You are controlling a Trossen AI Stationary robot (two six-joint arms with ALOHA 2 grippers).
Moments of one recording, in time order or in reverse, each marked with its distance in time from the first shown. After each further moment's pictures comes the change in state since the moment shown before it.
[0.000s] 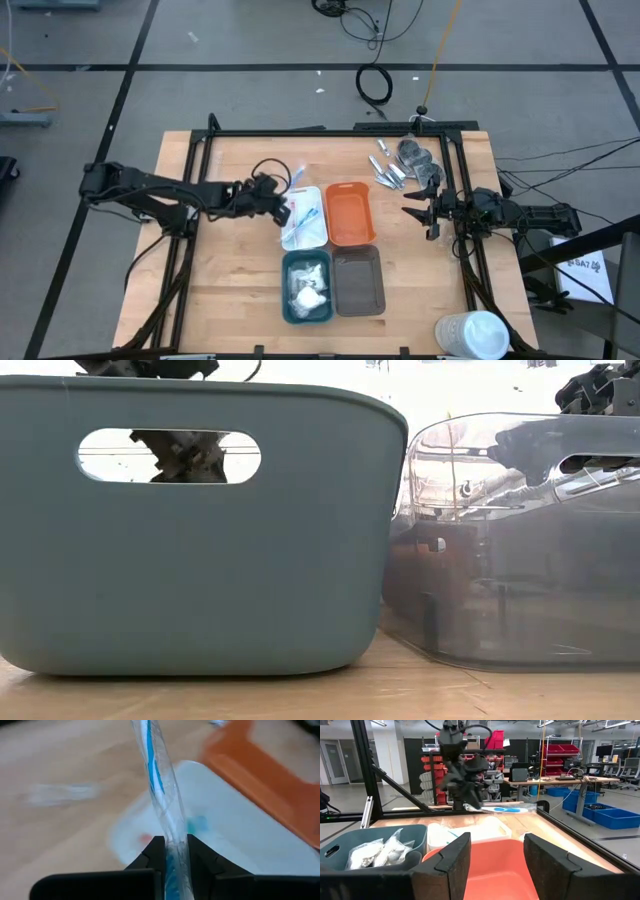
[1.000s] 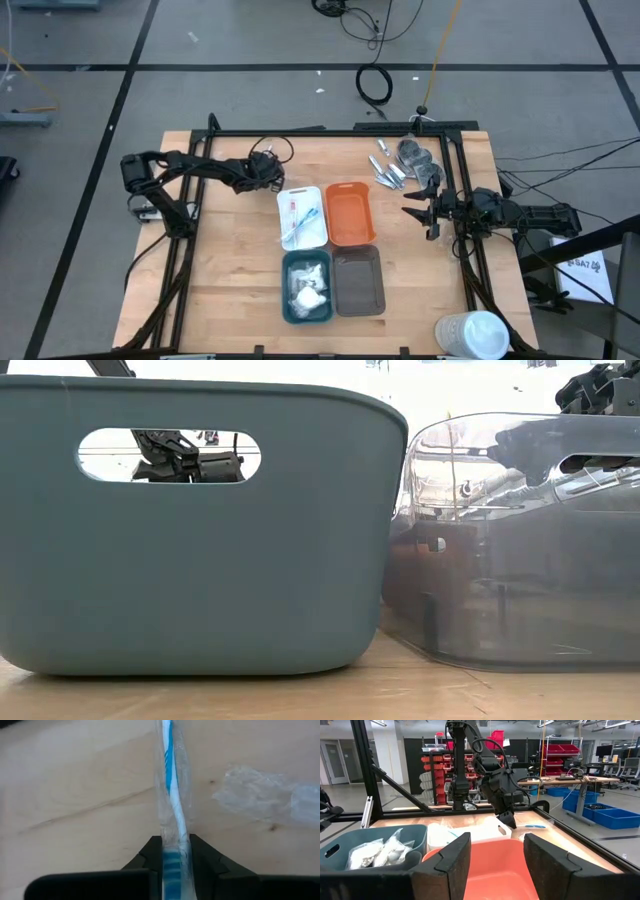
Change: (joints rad) left arm 0.459 0.350 -0.002 -0.081 -0.084 0.019; right arm 0.000 0.000 0.000 0.000 0.000 0.000
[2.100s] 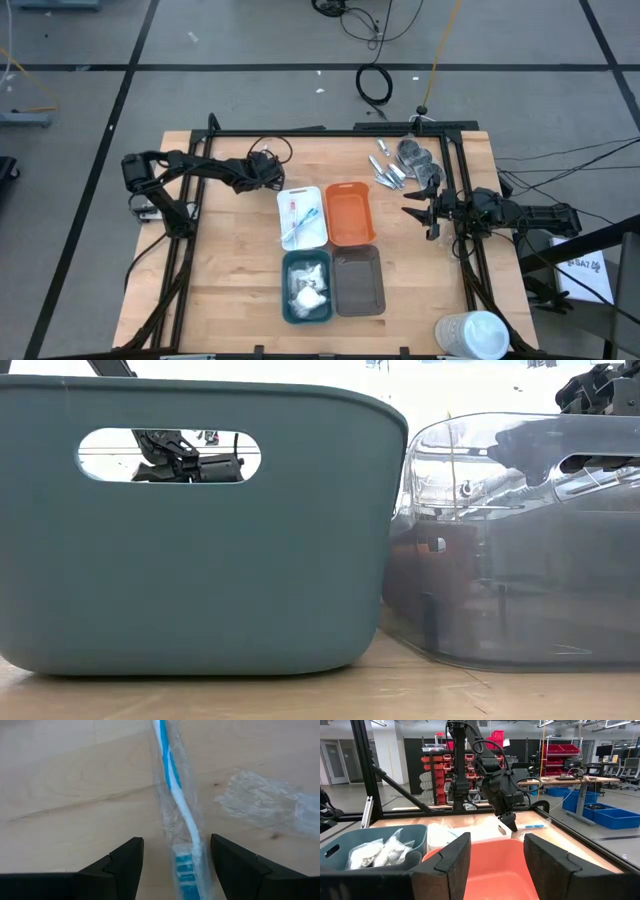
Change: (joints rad) left arm 0.007 0.018 0.002 -0.038 0.020 -0.093; right arm 0.000 0.000 0.000 0.000 0.000 0.000
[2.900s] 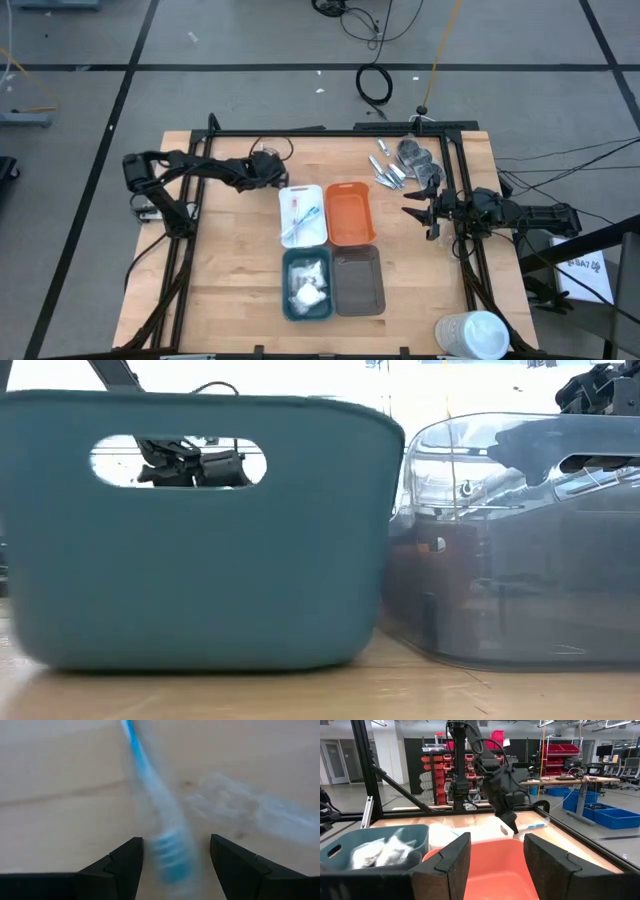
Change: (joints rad) left arm -0.007 0.001 -0.005 0.127 0.062 -0.029; right arm 0.000 0.000 0.000 0.000 0.000 0.000
